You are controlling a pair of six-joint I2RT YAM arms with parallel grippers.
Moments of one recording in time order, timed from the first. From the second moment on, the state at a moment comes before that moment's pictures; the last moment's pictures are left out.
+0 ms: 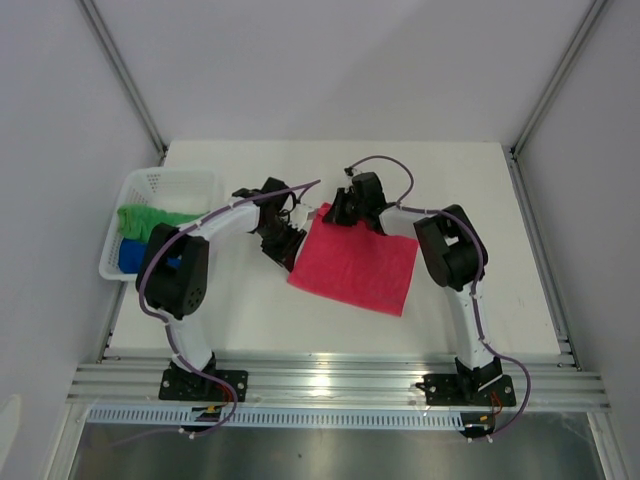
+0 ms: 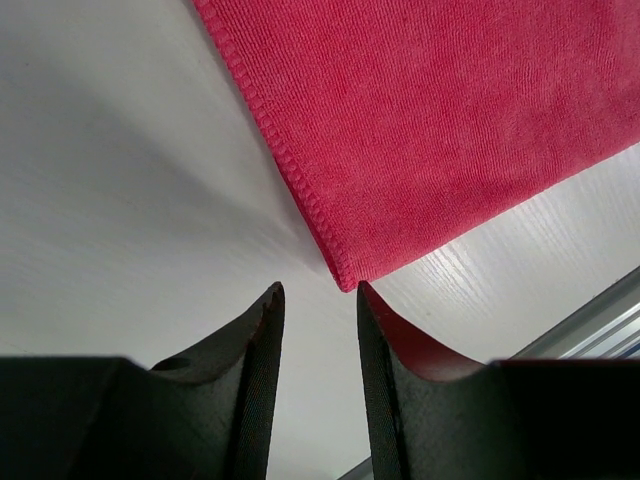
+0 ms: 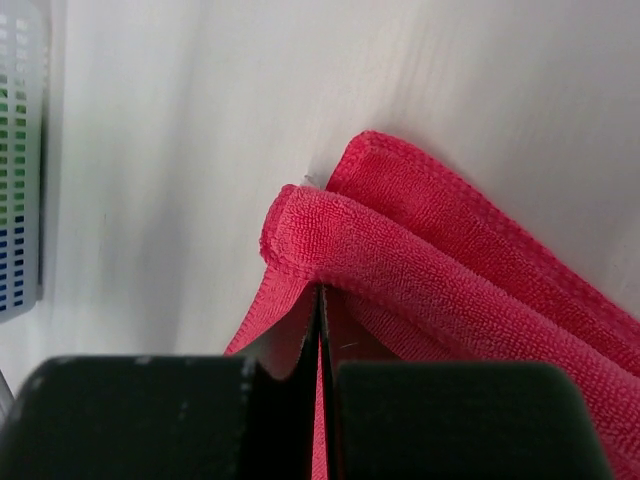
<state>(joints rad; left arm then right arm) -0.41 1.83 1.31 -0.83 0.32 0.21 0.50 2.25 1.47 0.17 -0.35 0.58</state>
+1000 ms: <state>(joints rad) -0.59 1.64 1.18 -0.80 0.20 0.56 0.51 1.71 1.25 -0.33 -0.04 0.52</state>
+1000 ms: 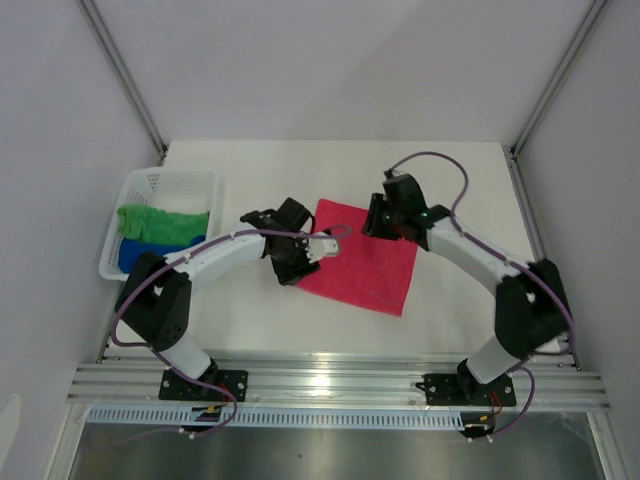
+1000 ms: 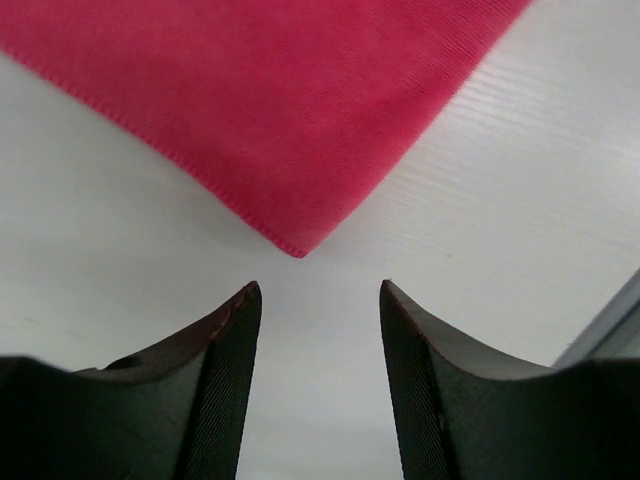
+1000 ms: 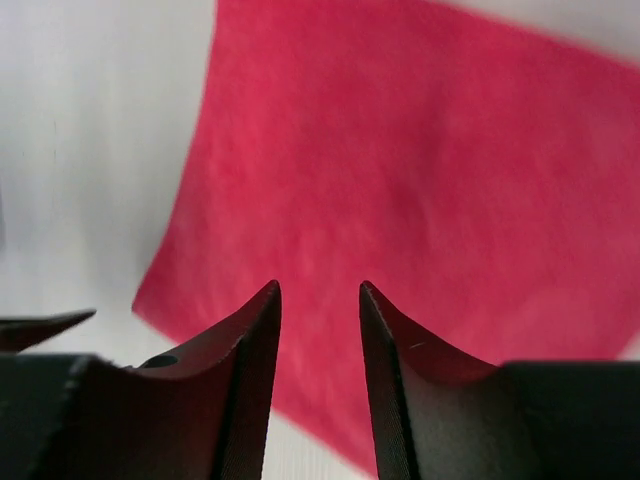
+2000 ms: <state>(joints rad) -0.77 1.70 0.94 -0.46 -0.08 1.03 0.61 1.19 0.53 -0.45 0.07 0.95</state>
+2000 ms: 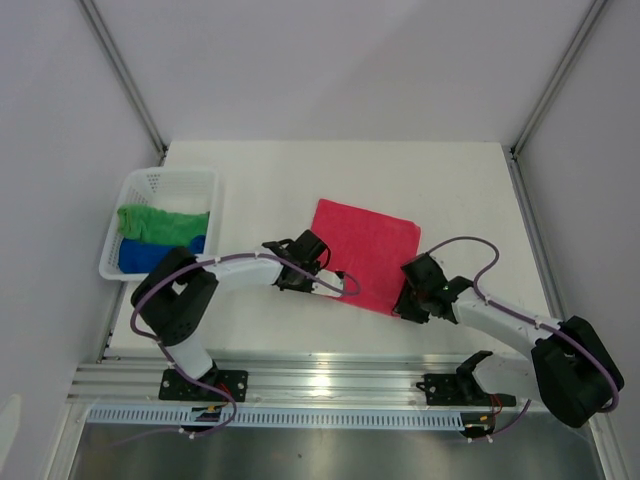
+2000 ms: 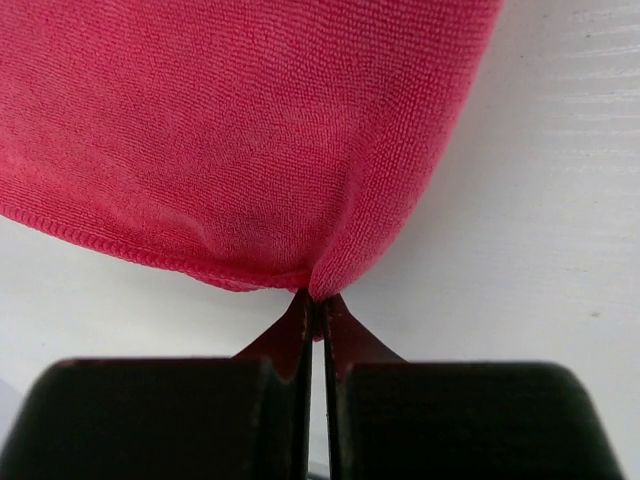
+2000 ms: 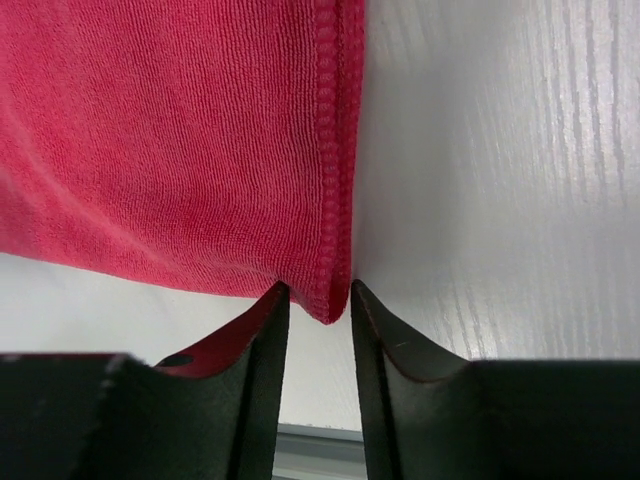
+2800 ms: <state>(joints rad) -0.74 1.51 0.81 -0.67 0.09 0.69 0.64 0.95 0.76 -0.54 -0.20 -0.20</state>
